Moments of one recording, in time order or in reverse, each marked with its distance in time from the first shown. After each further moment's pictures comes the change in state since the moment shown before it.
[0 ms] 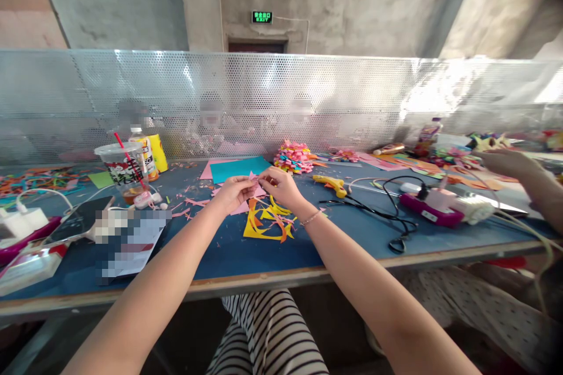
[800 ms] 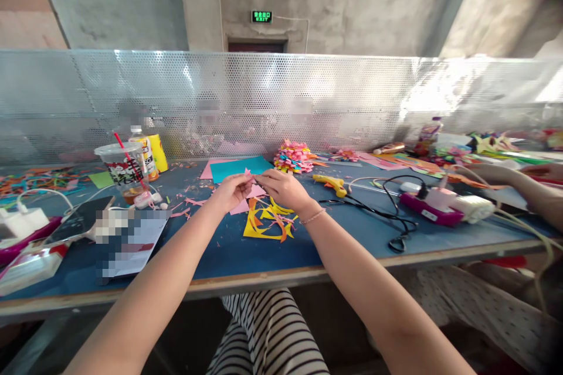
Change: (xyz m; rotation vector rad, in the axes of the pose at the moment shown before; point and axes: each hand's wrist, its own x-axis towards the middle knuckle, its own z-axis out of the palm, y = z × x) left_hand -0.003 0.010 0.005 -0.168 0.042 -0.038; right_hand -0.005 0.002 -0.015 -0.508 -0.193 -0.353
